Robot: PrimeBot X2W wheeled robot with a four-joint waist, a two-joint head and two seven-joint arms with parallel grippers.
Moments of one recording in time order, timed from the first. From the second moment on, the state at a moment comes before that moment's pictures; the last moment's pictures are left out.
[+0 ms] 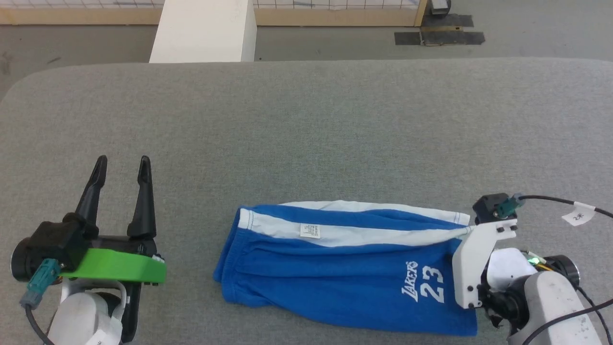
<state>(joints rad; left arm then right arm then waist) -0.13 0.24 0.00 -0.01 -0.29 -0.10 -0.26 -0.21 -0.05 0.00 0.20 0.14 0.13 0.85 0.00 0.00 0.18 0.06</state>
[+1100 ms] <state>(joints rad) -0.11 0.22 0.02 0.11 -0.28 -0.12 -0.26 -0.21 -0.25 0.18 -0.28 0.14 0.13 1.33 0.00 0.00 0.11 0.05</state>
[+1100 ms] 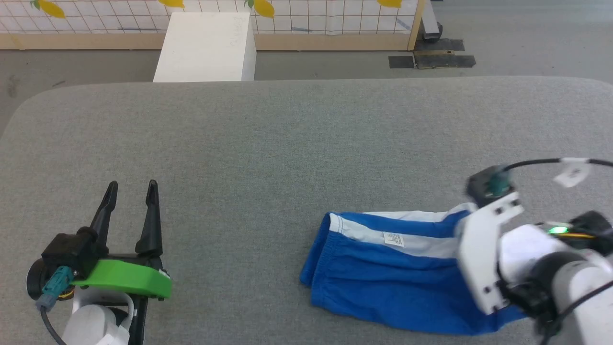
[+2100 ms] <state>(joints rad) -0.11 0.22 -0.04 0.12 -0.33 -0.12 -0.26 -0.44 -0.05 0.52 0.15 0.37 0.13 0.82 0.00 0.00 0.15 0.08</state>
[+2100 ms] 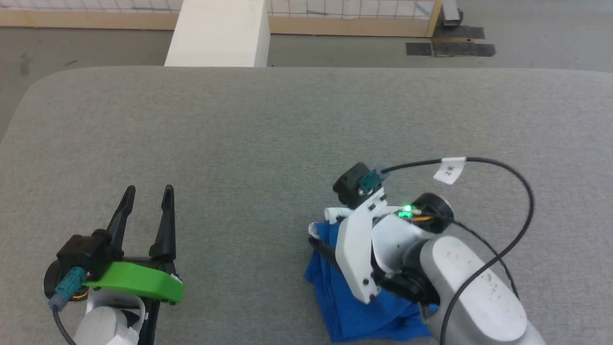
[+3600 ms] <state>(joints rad) -0.09 0.22 0.00 0.10 -0.32 -0.12 -0.26 -0.25 -0.05 0.22 0.33 0.08 0.13 0.63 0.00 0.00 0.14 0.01</state>
